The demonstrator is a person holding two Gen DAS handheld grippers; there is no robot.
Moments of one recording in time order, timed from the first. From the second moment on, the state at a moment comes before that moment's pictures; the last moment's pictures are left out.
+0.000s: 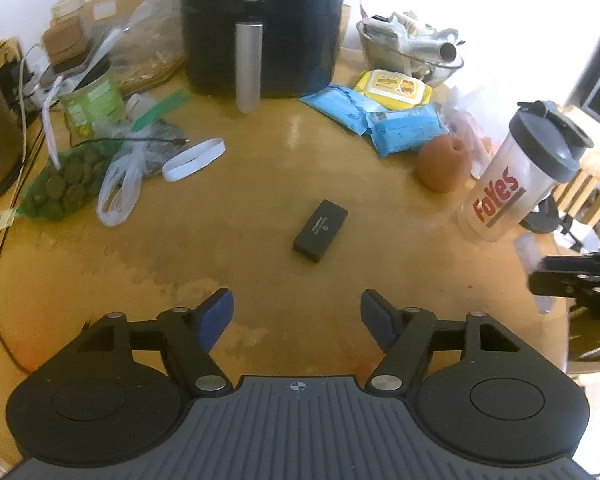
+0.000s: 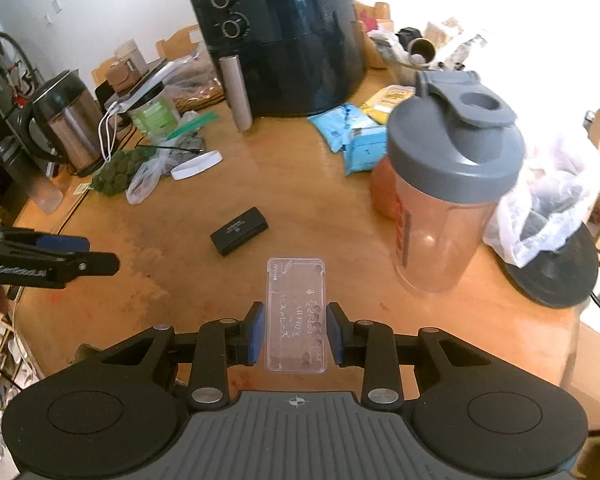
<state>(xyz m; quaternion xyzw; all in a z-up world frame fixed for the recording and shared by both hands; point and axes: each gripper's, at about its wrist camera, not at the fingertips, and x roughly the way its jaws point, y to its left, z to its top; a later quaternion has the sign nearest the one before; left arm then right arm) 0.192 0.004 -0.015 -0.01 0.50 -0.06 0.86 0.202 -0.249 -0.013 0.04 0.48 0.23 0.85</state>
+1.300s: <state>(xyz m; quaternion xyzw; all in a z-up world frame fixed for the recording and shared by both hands) 0.305 -0.048 -0.107 0.09 0.55 -0.12 0.82 0.154 -0.310 -0.018 0.11 0.49 0.13 0.86</state>
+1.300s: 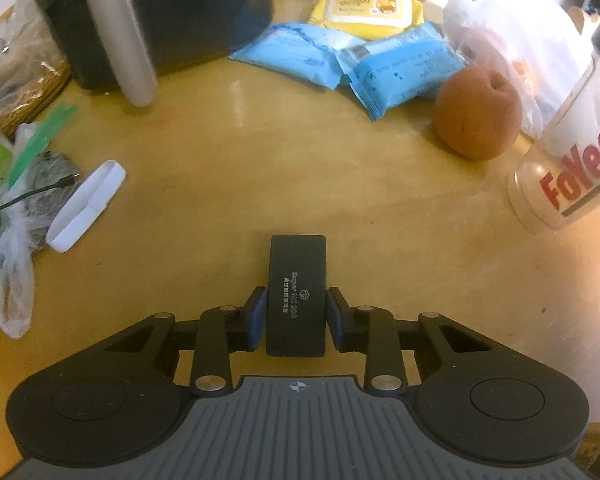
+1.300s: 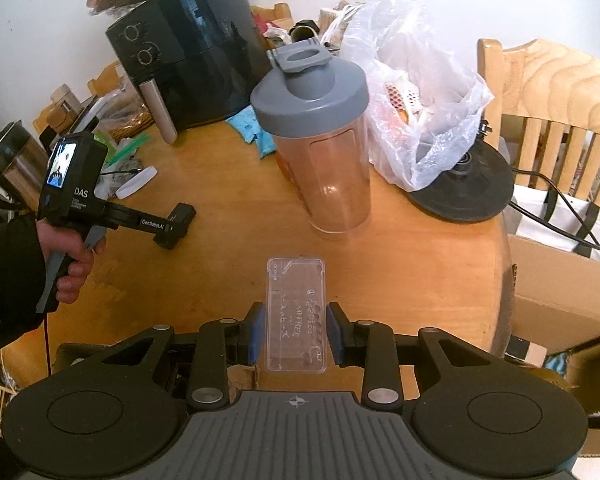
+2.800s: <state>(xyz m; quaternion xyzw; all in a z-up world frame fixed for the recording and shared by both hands) 0.205 0.021 0.011 -0.02 0.49 -0.05 0.87 0.171 -0.246 0.004 0.08 0.47 0.21 0.85</state>
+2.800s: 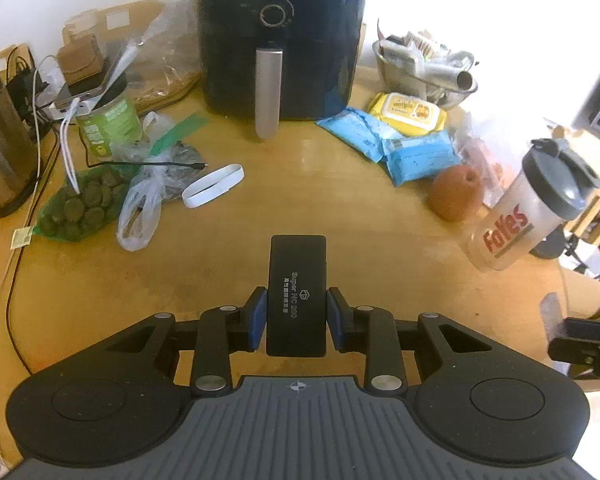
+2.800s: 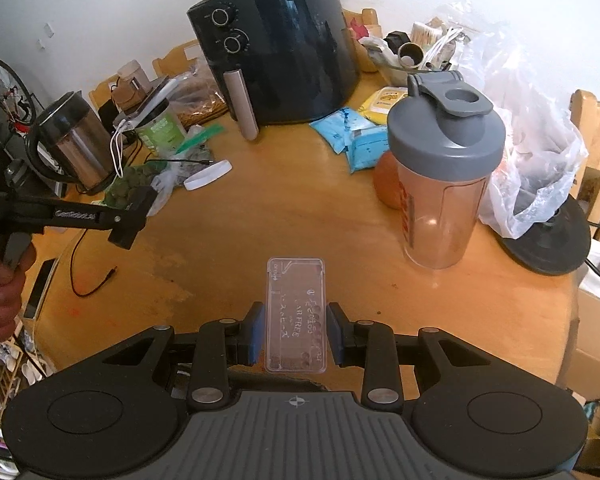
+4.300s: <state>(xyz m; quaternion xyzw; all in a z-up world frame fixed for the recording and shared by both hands) 0.078 0.021 0.002 -0.14 0.52 -0.03 0.85 0.122 -0.218 -0.012 0.04 0.54 0.25 0.80</state>
